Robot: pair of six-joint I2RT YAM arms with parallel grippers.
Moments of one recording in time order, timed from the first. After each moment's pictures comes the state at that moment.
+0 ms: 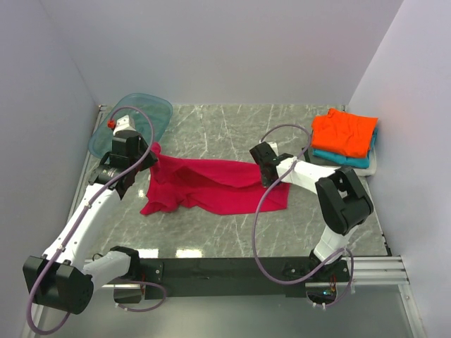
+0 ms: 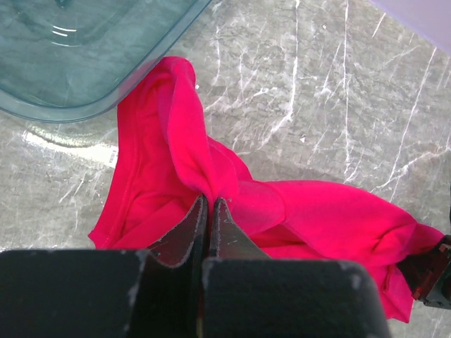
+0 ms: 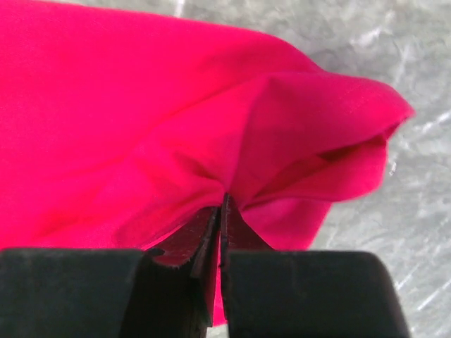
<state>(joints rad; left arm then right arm) -0.23 1.07 0.96 -0.45 -0.18 -0.60 0.52 1.72 1.02 -0.49 0.40 0.35</state>
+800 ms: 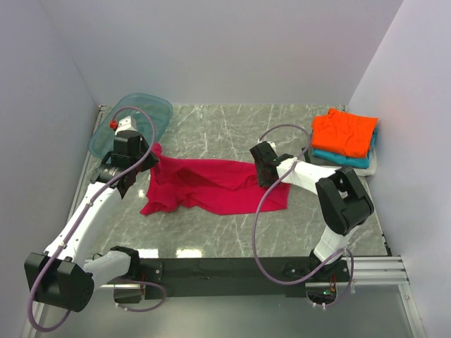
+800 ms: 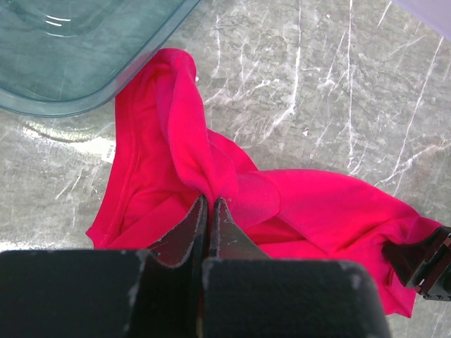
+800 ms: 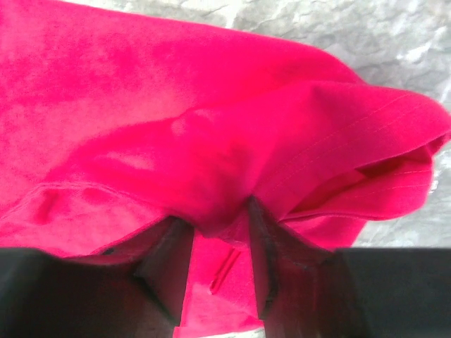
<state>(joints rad) -0.23 1.08 0.96 -0.45 -0.16 -0.60 0.52 1.72 1.02 -0.43 0.30 0.36</state>
